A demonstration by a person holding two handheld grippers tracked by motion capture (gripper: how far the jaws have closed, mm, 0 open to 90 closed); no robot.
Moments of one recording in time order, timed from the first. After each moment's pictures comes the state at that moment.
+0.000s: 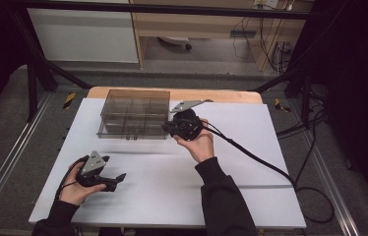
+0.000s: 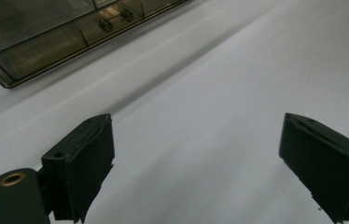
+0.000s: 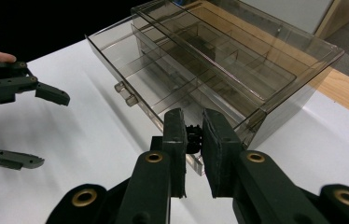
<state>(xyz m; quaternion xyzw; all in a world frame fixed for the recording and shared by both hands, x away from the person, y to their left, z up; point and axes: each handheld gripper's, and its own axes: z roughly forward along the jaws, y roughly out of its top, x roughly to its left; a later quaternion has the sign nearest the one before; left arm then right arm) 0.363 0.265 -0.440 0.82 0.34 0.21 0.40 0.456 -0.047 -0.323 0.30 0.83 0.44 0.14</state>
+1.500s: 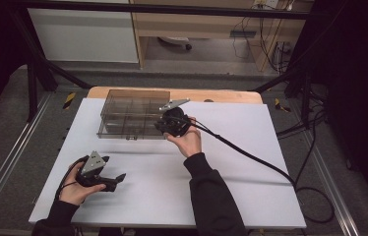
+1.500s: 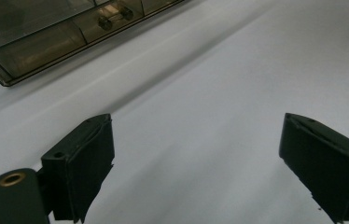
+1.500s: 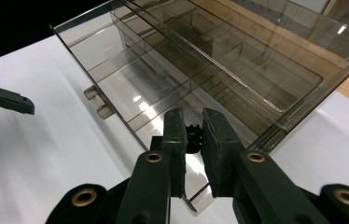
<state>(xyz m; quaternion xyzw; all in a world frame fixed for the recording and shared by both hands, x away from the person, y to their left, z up) 0.363 0.265 -0.441 0.82 0.34 0.21 0.40 0.487 -0.018 -0.352 0.31 0.84 0.42 0.14</state>
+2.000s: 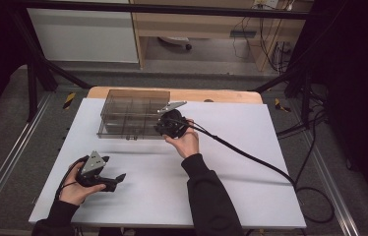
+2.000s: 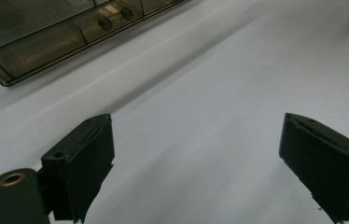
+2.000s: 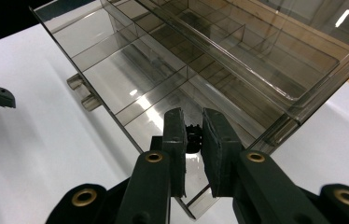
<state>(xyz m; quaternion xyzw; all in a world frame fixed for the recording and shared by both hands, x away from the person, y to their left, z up) 0.363 0.265 -0.441 0.82 0.34 0.21 0.40 0.493 -0.012 -0.367 0.32 0.84 0.41 0.14</state>
